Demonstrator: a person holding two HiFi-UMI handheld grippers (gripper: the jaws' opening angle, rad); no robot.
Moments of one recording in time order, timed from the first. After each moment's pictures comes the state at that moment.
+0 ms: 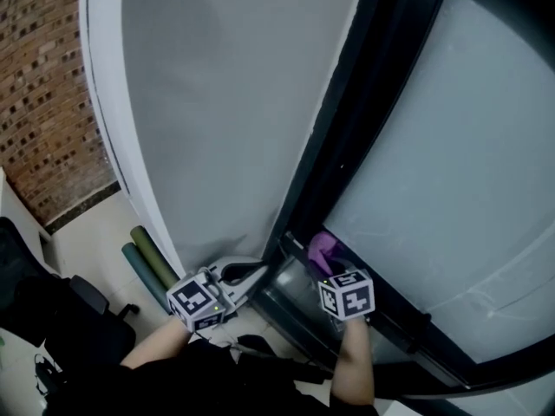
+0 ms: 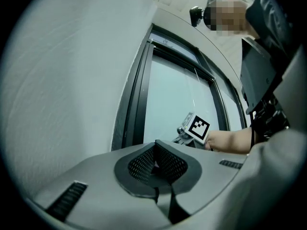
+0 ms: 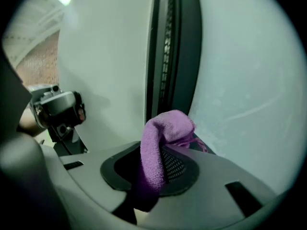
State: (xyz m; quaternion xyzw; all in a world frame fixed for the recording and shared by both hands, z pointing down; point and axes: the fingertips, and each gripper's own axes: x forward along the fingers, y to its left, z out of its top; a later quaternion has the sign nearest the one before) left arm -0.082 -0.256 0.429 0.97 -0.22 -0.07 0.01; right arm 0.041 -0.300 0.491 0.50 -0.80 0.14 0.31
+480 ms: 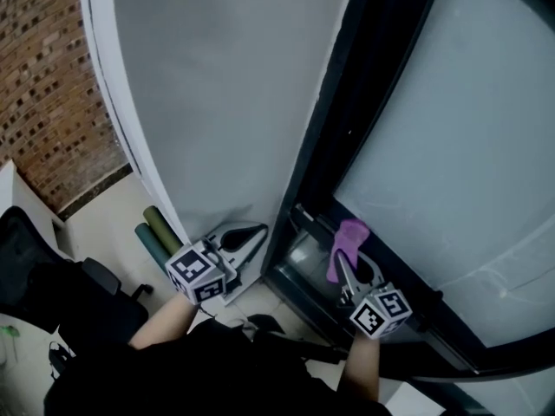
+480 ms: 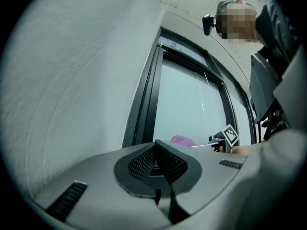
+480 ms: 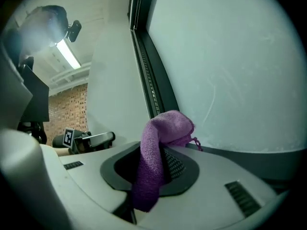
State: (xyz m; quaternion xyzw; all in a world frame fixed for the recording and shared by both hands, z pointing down) left arm -0.101 -0.264 0.421 0.96 -0.26 -0.09 0.05; right arm 0.061 -0.232 0.436 0.48 -0.87 0.12 -0.02
